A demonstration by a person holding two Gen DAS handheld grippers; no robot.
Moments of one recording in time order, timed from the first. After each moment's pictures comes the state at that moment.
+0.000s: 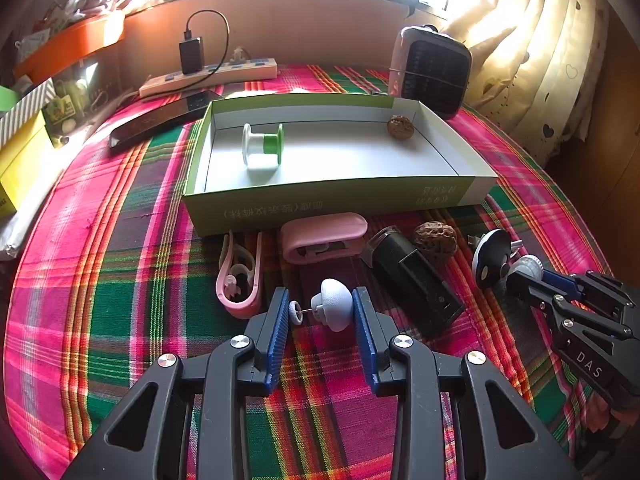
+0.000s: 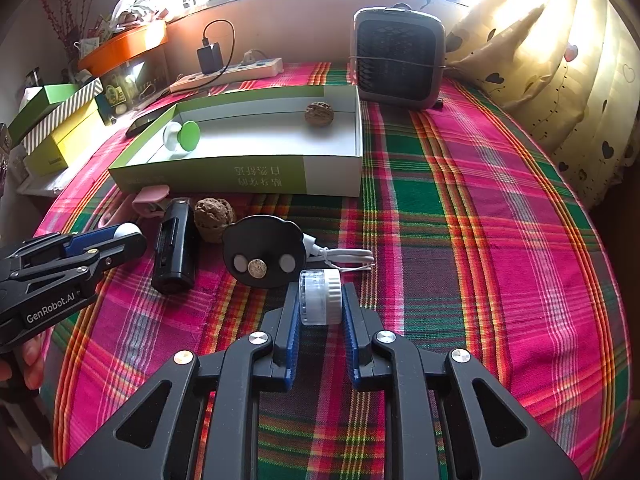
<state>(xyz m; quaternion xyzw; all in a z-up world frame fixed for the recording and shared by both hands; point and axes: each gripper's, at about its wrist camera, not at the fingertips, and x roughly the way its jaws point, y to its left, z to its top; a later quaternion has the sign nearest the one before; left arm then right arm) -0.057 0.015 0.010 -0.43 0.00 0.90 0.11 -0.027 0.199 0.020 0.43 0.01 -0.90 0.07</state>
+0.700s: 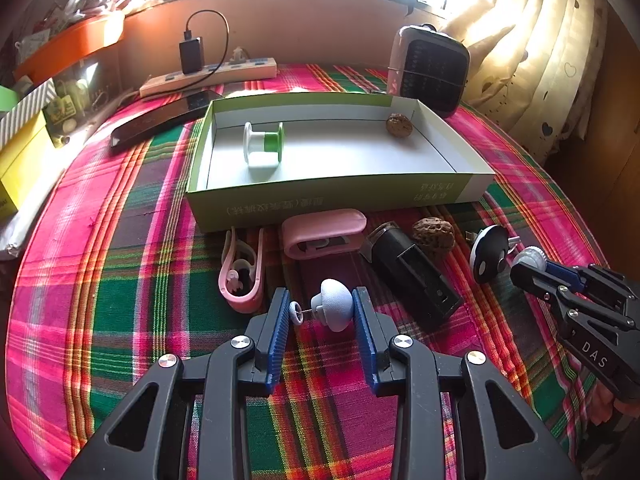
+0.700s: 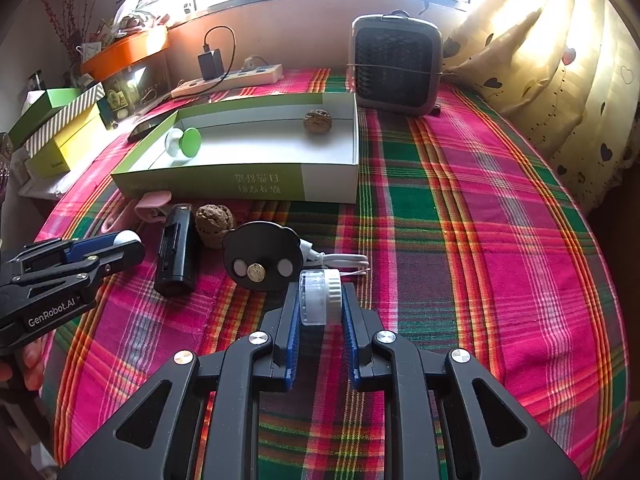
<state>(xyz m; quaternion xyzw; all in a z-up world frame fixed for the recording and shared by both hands) -0.054 0.015 0.011 -0.43 0.00 0.89 0.11 -0.024 0.203 0.027 0.42 0.01 -0.91 0.07</state>
